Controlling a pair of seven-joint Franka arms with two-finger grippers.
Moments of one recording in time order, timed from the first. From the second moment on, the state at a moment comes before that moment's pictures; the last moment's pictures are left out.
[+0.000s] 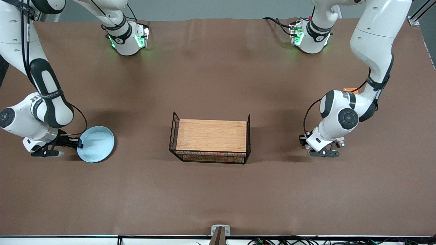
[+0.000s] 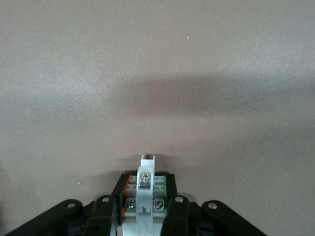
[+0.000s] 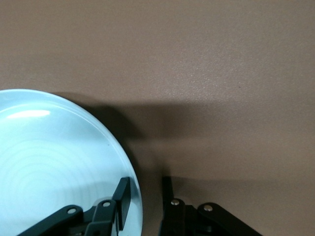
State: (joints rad) left arm -0.05 0.55 -0.13 -1.99 0.06 2.55 -0.14; right arm -0.23 0.60 -0.08 -1.93 0.22 2.54 -0.46
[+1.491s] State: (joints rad) left arm -0.03 0.28 -0.13 -1.78 0.03 2.06 -0.14; right arm 0.04 0.08 -0.05 -1.68 0.15 1.57 0.80
